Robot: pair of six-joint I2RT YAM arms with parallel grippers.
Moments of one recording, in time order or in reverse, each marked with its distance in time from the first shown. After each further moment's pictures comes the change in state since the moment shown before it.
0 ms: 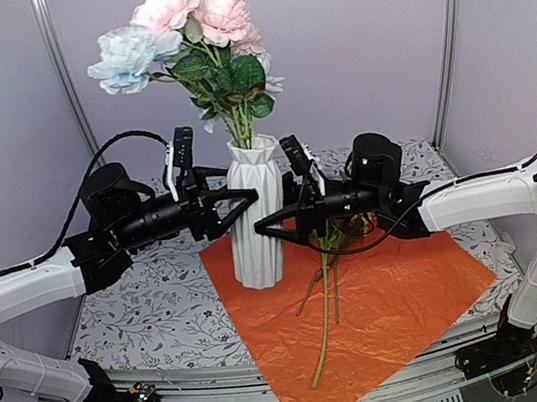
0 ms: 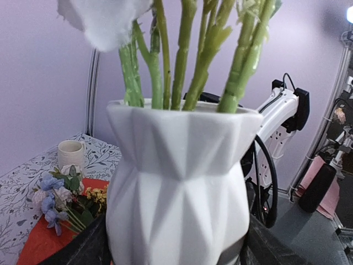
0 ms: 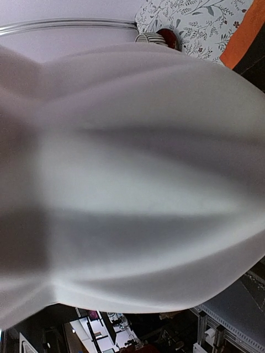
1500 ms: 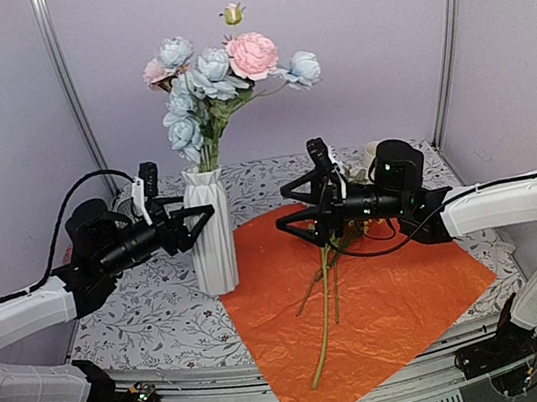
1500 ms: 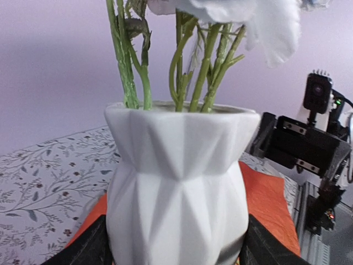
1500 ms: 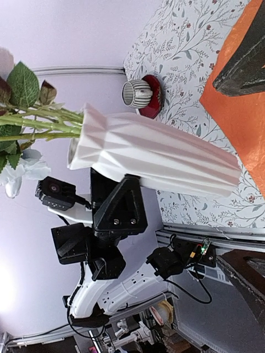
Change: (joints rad) left arm 0.219 -0.149 -0.275 0.016 -0.154 0.012; right arm -0.061 -0.116 -0.151 -0.023 0.138 -0.085
